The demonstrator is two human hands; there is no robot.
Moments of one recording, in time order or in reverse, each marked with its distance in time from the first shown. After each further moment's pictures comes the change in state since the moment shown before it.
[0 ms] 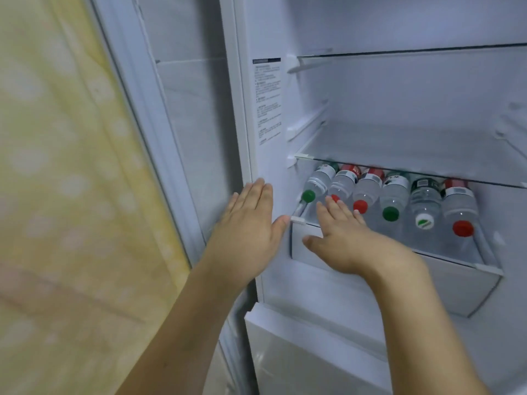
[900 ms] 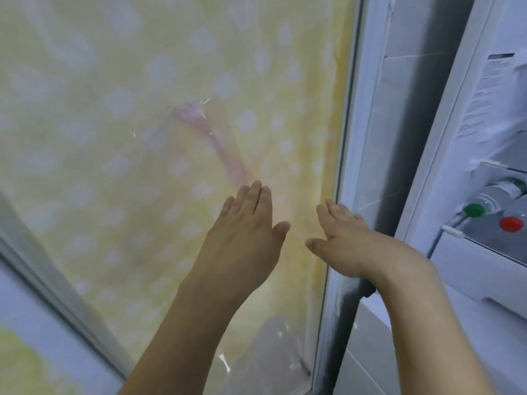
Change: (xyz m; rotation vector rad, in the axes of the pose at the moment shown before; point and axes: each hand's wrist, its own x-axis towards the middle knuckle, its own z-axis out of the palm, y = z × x) left_hand -0.213 -0.084 -0.111 0.235 0.034 -0.555; right_hand -0.071 -0.198 0.042 -0.063 -0.164 -0.531
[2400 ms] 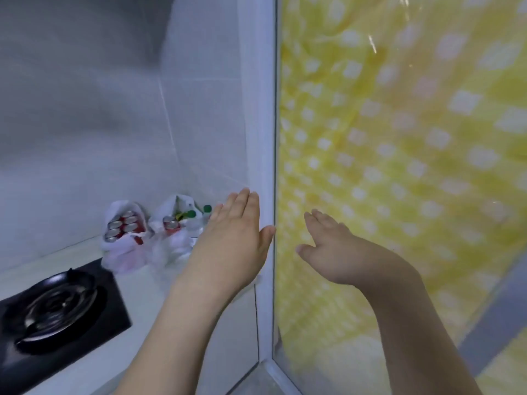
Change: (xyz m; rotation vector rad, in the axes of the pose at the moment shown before) left_hand -0.455 -0.221 -0.133 0.298 0.212 -1.303; right_hand -0.175 -0.468 0.169 -0.193 -0.381 -1.308
